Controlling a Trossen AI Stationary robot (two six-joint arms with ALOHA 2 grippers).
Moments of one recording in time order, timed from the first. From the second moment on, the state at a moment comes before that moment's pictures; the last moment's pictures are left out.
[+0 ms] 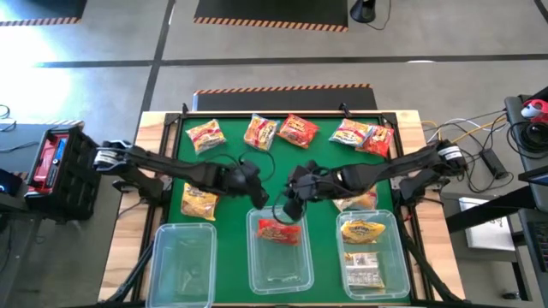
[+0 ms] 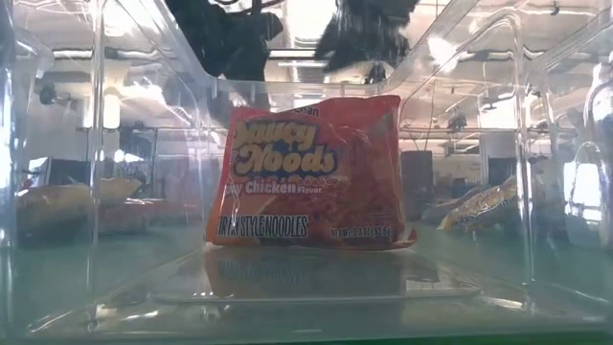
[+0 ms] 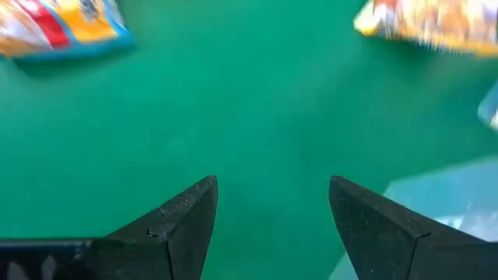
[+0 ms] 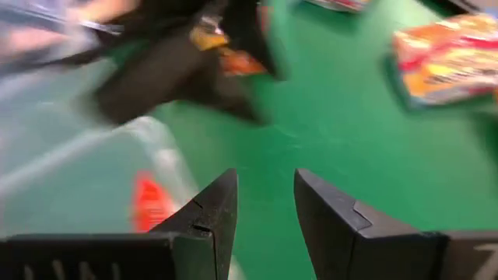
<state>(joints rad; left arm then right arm) -0.13 1.55 1.13 -0.62 -0.38 -0.90 0.18 1.60 1.30 -0.45 0.34 0.55</state>
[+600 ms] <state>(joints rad) -0.22 1.60 1.13 -0.60 -0.26 -0.87 0.15 1.65 1.30 -0.60 0.13 0.63</state>
